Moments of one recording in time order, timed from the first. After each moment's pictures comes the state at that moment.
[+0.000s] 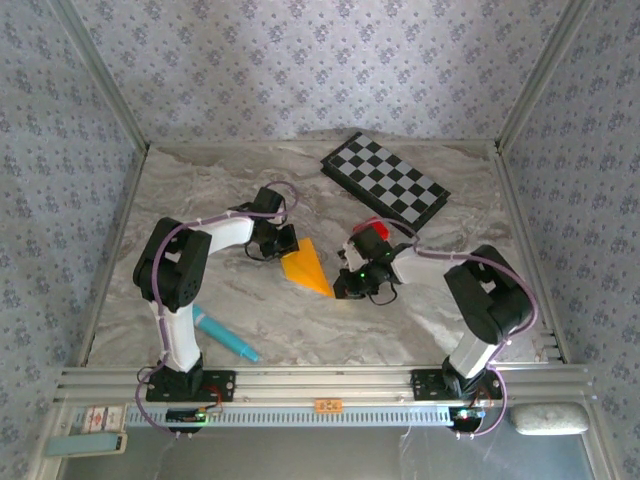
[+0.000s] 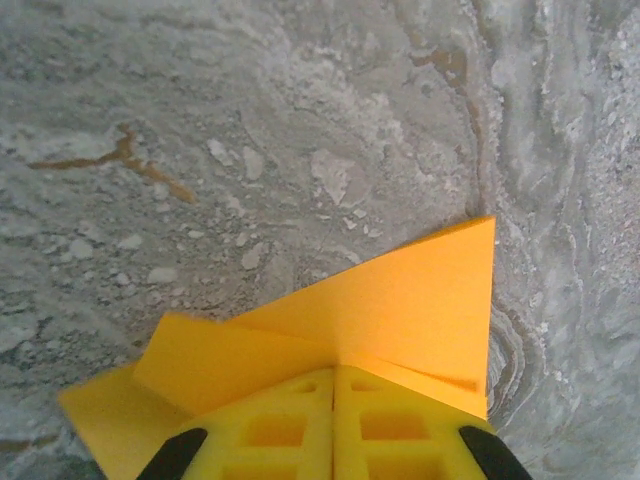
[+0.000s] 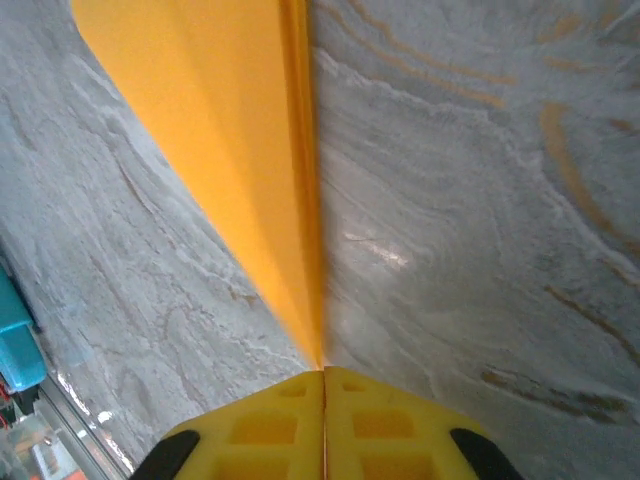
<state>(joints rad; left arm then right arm) -0.46 1.92 1.17 -0.41 0.34 -0.72 0.64 1.66 0.81 -0.29 -0.52 0.48</state>
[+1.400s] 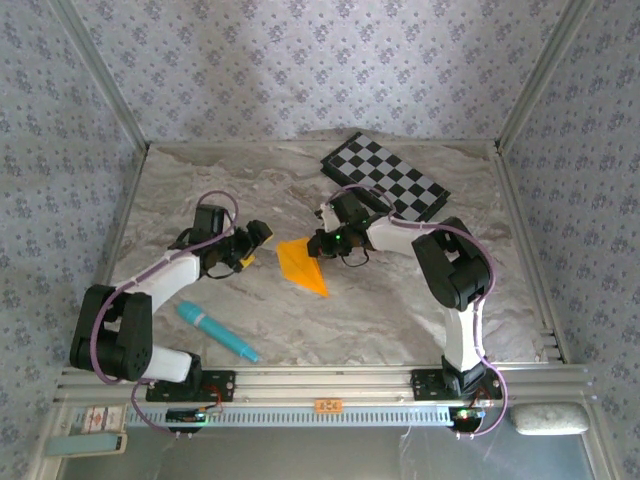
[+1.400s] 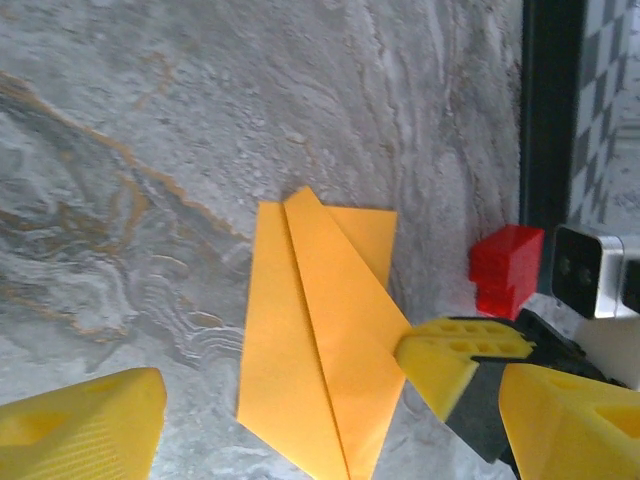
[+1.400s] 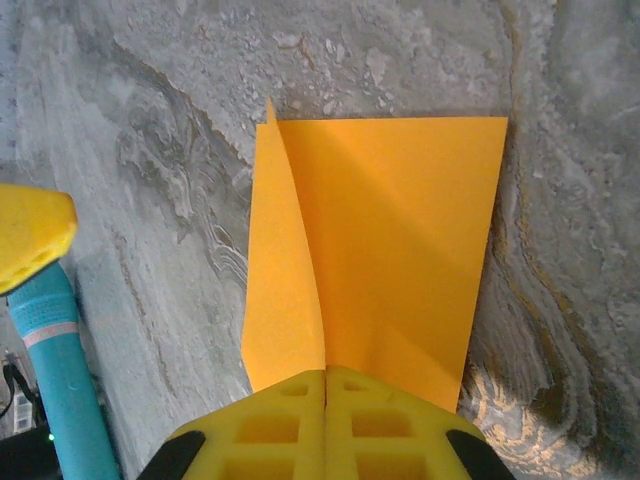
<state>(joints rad) -0.25 1.39 0.71 -0.13 0.46 -0.96 0.60 1.97 1.21 -0.16 -0.58 0.50</state>
